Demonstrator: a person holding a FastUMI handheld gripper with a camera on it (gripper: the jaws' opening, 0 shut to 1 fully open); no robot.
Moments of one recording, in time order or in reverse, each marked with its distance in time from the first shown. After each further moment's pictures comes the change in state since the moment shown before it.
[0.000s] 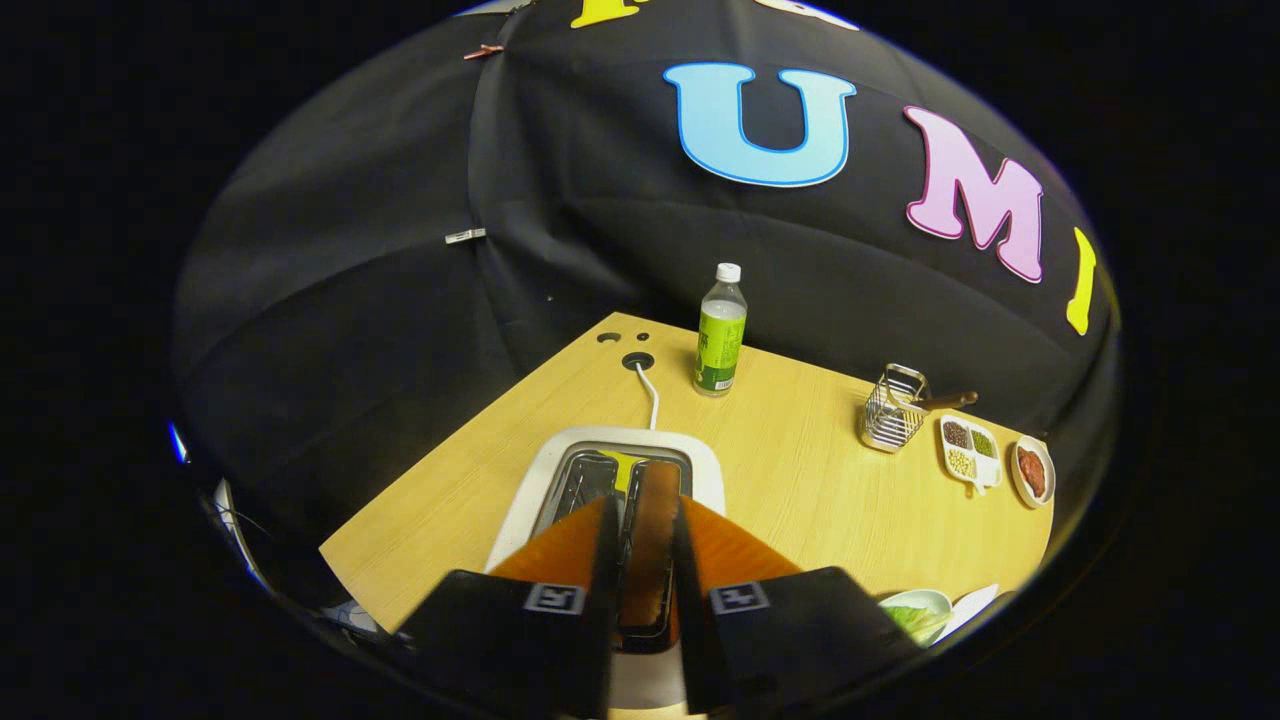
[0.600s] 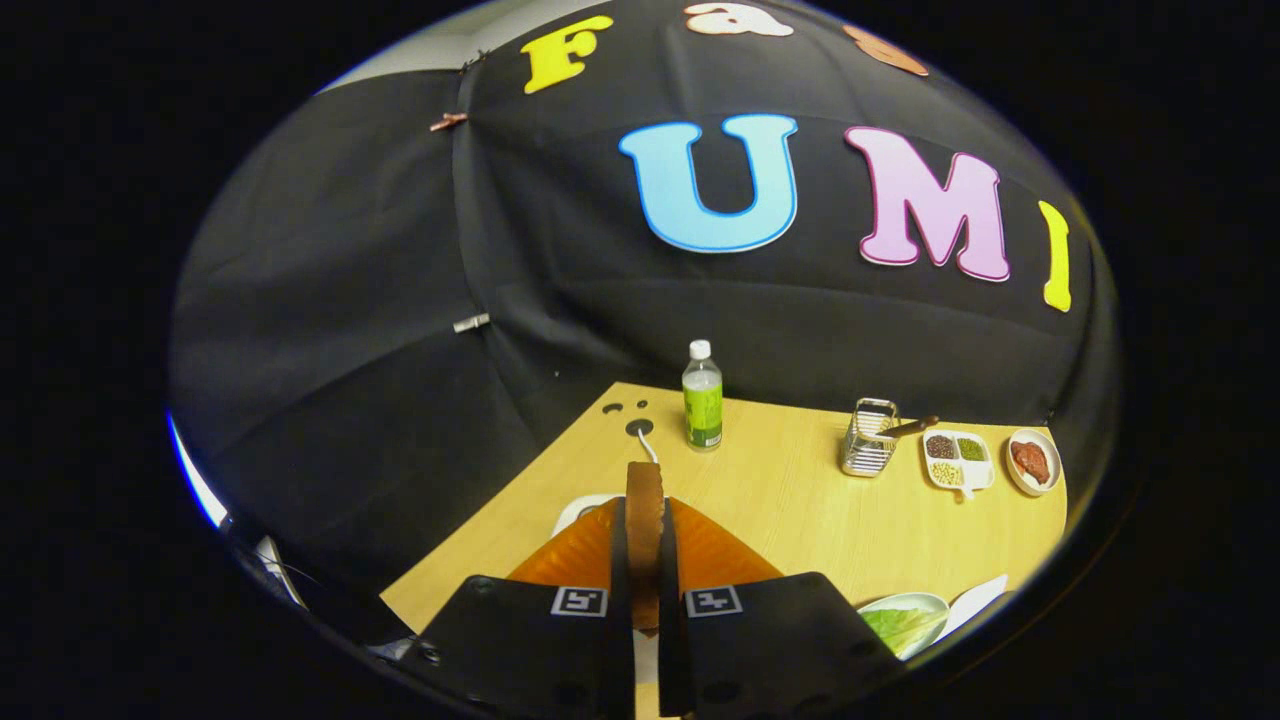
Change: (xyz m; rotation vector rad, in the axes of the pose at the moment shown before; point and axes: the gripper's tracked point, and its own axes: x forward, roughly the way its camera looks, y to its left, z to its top) arm -0.091 -0.031 0.079 0.152 -0.190 0.050
